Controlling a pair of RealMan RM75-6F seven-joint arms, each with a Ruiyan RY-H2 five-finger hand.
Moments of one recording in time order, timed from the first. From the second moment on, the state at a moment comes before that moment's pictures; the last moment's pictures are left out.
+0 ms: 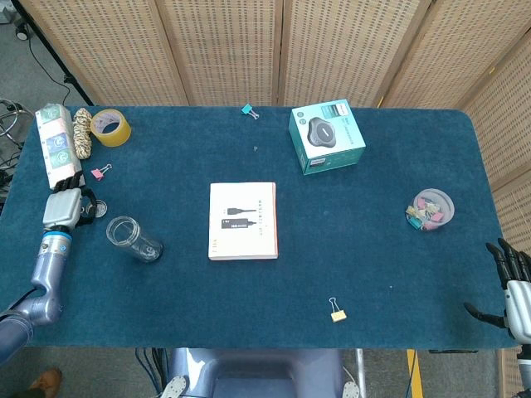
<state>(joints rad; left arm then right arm) -0.60 -1.62 -0.25 -0.70 1.11 0.74 -0.13 0.02 -1.07 0.07 -1.59 -1.46 1.48 0.14</state>
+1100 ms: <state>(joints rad) -0.38 -1.07 -0.25 -1.60 1.43 1.32 -0.18 0.01 -1.05 0.07 -1.61 -1.48 1.51 0.17</state>
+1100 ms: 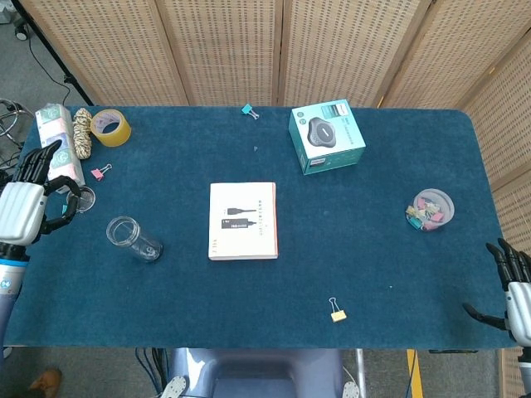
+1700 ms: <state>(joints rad) -0.40 -1.11 -0.18 -1.65 1.51 1.31 -0.19 0.01 -1.04 0.08 -1.61 -1.48 1.52 0.20</state>
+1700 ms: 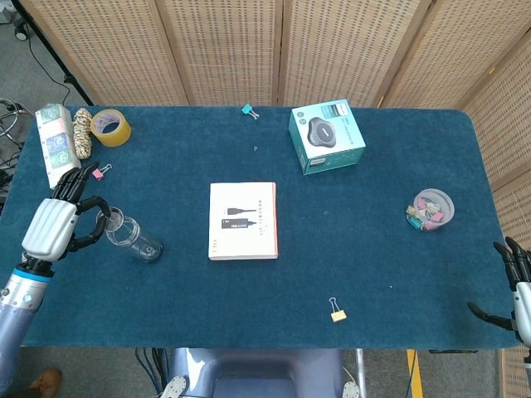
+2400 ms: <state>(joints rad) -0.41 -1.17 -0.14 -1.59 1.52 1.30 -0.21 0.00 -1.04 0.08 -1.61 -1.47 1.52 0.20</state>
